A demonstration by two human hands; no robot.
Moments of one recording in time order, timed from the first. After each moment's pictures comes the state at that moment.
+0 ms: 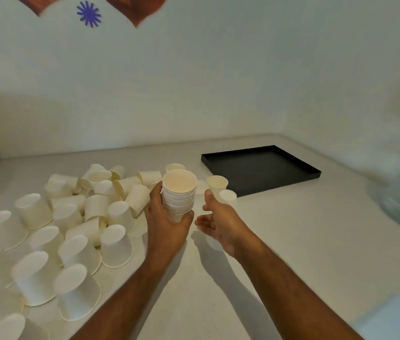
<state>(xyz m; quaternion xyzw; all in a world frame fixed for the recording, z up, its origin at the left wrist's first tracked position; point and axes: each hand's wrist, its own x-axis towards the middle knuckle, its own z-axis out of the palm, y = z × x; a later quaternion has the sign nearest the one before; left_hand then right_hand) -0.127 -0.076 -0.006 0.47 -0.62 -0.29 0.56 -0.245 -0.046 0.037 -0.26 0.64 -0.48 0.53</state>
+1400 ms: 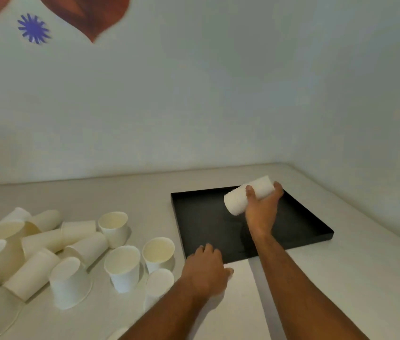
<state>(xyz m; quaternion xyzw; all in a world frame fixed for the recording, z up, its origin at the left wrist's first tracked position) -0.418 -0.221 -0.051 0.54 -0.83 -0.14 0.02 -0.577 -0.284 0.003 -0.30 0.63 -0.70 0.16</state>
